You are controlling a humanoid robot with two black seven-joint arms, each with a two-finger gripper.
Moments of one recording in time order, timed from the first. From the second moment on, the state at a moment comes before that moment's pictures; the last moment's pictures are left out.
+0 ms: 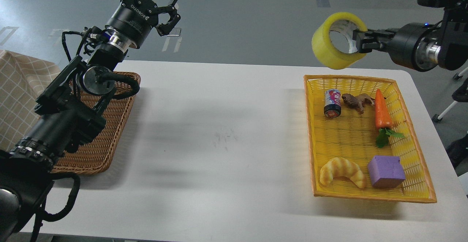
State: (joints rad) left arm -0.79 0.26 -1.11 -0.82 0.21 -0.49 -0.19; right arm 1.02 -0.79 0.61 1.51 -1.55 0.49 -0.29
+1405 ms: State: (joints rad) left arm -0.79 0.26 -1.14 -0.82 0.21 -0.49 -0.19; right arm 1.11 -0.47 0.51 1.44 -1.55 0.49 -0.29
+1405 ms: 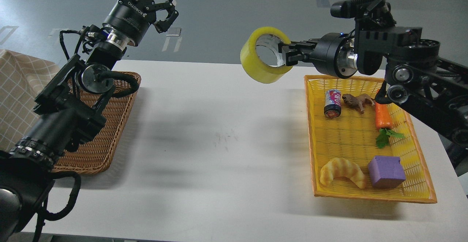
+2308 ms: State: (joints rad) left arm -0.78 0.25 -1.14 -0.83 0.21 -0.49 -0.22; right arm 1.16 -0.23 0.41 1.27 -1.56 0.49 -0.30
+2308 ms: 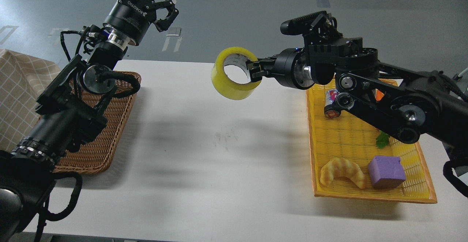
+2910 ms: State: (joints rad) left arm -0.79 0.25 -1.14 -0.83 0.21 -0.49 -0.22; right arm 1.16 -0.05 0.30 1.08 -1.56 0.49 -0.31
